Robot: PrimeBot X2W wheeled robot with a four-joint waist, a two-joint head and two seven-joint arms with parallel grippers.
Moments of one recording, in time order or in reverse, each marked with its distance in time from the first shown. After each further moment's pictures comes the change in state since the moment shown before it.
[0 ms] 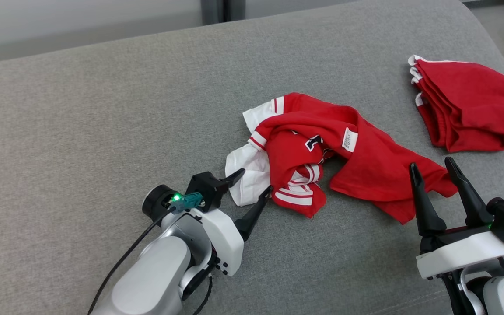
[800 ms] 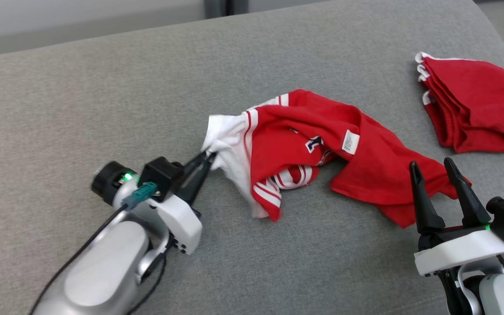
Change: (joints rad) left arm -0.052 0.160 -0.009 -0.042 0.027 0.062 -0.102; right arm -0.030 0.016 -0.003 0.074 0.041 0.000 -0.042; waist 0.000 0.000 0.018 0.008
